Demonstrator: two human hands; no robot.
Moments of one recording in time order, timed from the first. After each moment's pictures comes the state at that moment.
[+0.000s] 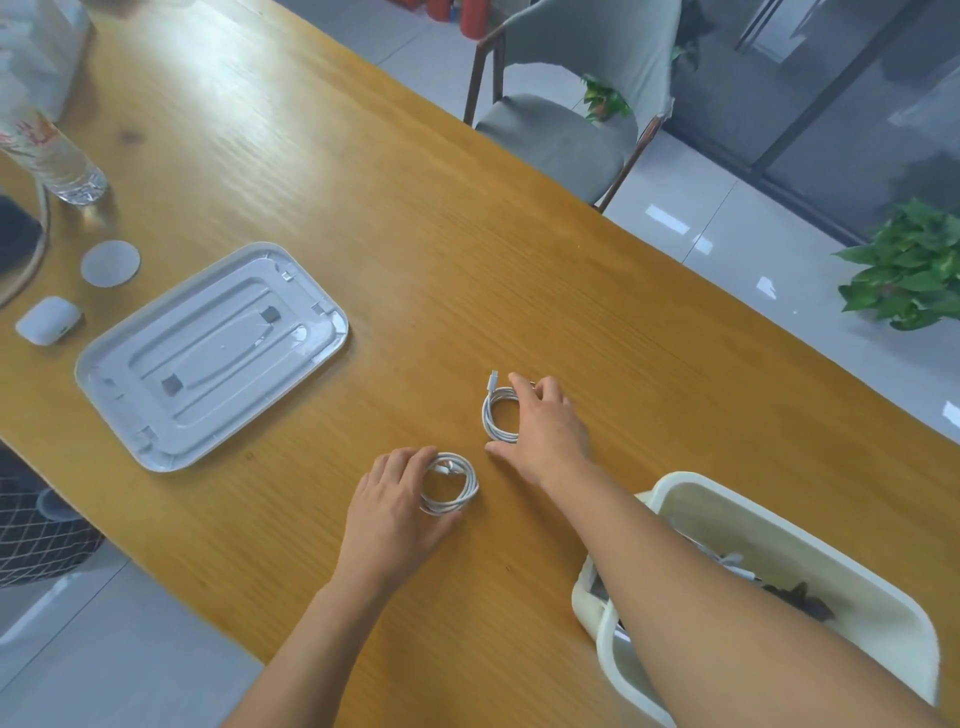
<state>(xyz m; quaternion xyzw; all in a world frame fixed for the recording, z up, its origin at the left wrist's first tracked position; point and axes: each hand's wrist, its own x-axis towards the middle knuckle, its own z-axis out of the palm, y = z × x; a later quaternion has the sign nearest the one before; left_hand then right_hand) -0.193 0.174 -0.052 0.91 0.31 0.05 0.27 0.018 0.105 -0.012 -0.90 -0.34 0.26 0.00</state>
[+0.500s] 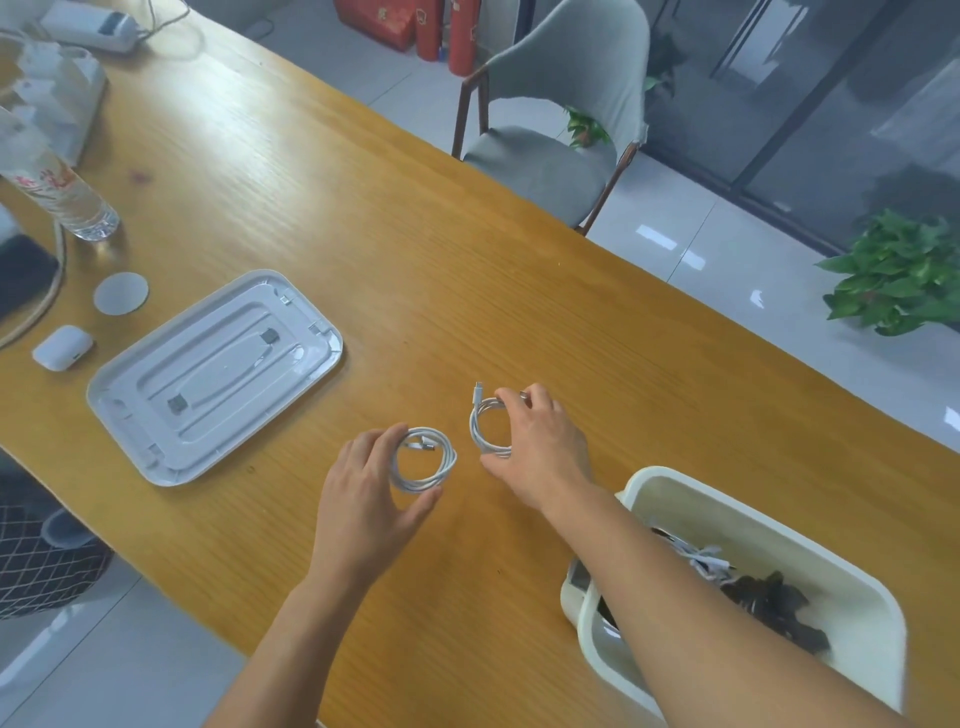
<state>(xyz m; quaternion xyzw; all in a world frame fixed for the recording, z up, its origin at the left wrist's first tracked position) -0.191 0.186 0.001 0.88 0.35 0.13 0.28 0.004 0.086 0.032 -0.90 -0.39 0.20 0.04</state>
